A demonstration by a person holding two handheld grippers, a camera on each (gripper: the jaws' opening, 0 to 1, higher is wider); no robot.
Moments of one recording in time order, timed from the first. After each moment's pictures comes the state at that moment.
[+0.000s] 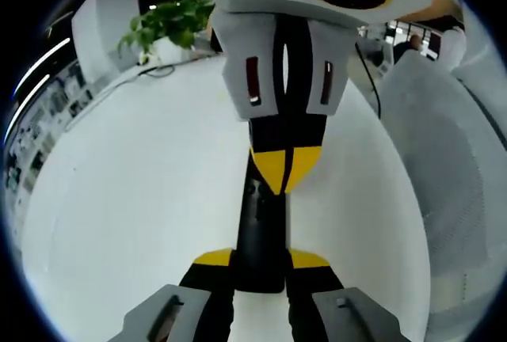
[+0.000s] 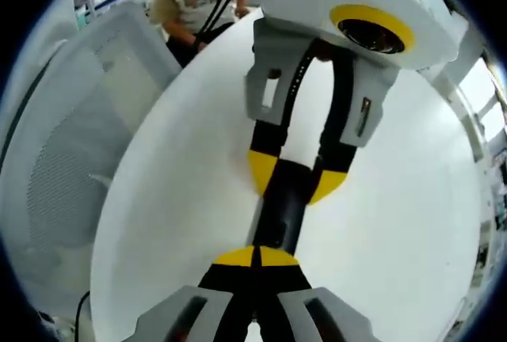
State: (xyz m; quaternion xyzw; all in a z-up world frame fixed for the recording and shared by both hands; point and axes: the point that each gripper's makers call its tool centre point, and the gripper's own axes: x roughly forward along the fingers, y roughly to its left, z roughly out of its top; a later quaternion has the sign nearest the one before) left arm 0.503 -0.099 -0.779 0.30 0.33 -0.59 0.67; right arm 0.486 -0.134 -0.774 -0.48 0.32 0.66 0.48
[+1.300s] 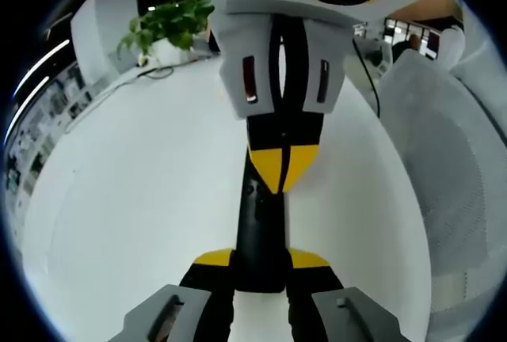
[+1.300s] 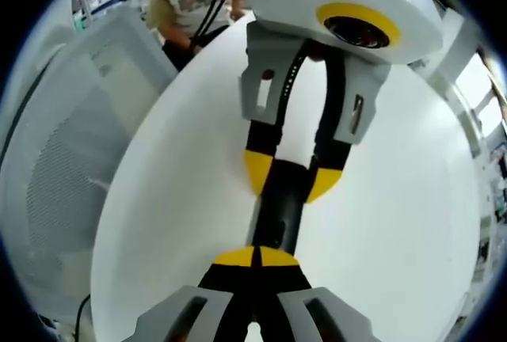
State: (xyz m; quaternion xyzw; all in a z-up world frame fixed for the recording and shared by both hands) left arm 0.503 -0.098 -0.778 0.30 0.33 -0.60 0.67; right arm 0.486 -0.134 -0.772 -0.47 0.32 0.66 0.49
